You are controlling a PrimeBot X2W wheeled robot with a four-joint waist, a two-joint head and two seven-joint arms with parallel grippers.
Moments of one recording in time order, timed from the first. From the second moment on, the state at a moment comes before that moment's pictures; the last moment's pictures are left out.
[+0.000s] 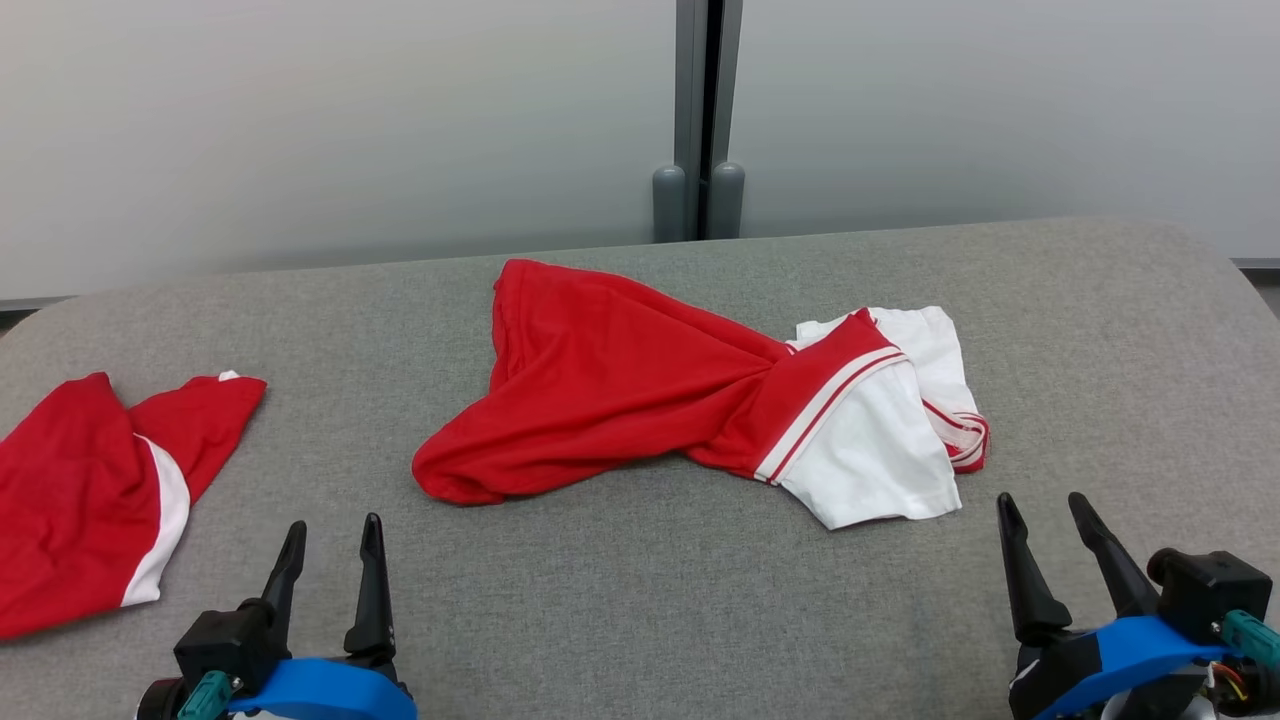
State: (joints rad) left arm -0.04 0.16 -0.14 0.34 -0.35 -0.03 -0.26; right arm 0.01 -0.05 -0.08 0.09 0.20 0.13 -0.01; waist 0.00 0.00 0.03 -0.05
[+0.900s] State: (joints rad) left arm -0.45 0.08 -0.14 0.84 -0.45 0.01 -0.09; right arm -0.27 -0.05 -0.03 0.37 0.18 0.13 0.09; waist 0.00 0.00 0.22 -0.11
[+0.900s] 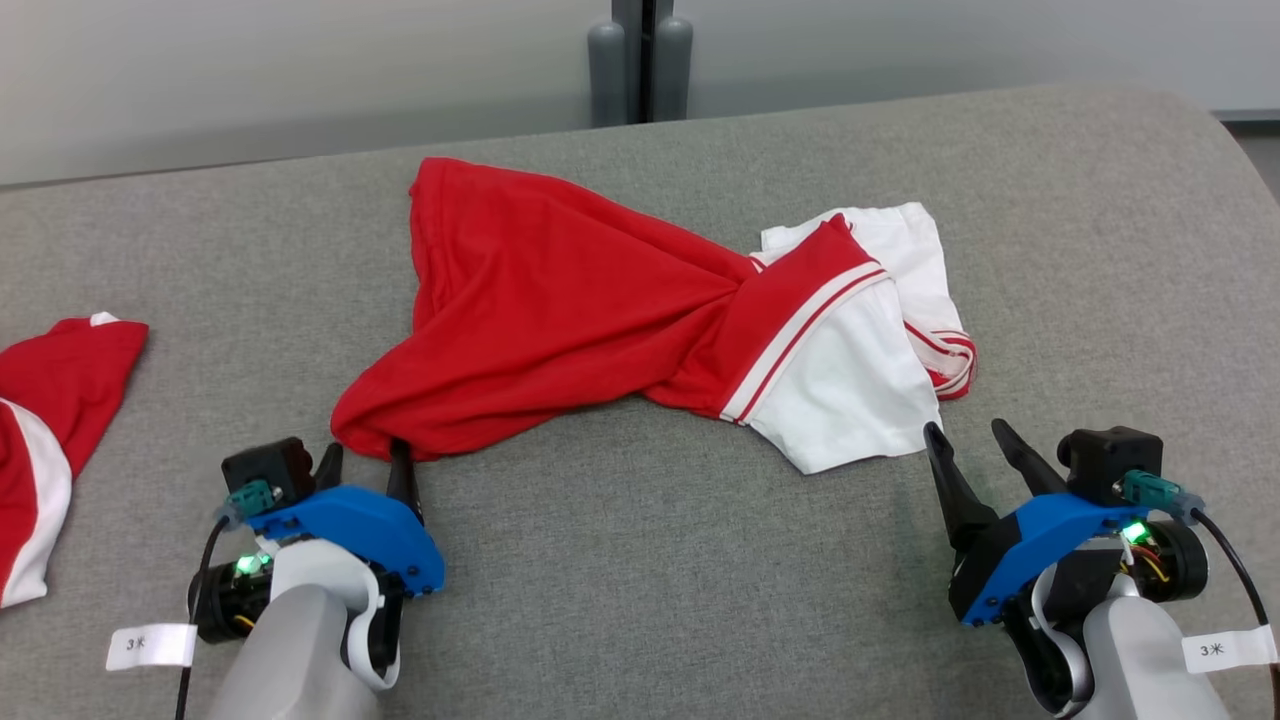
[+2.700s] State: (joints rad) left arm -0.65 0.35 -0.09 -0.15 -0.72 0.03 0.45; right arm -0.81 -0.21 -0.17 -0.12 0.43 0.13 0.44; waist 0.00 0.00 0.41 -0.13
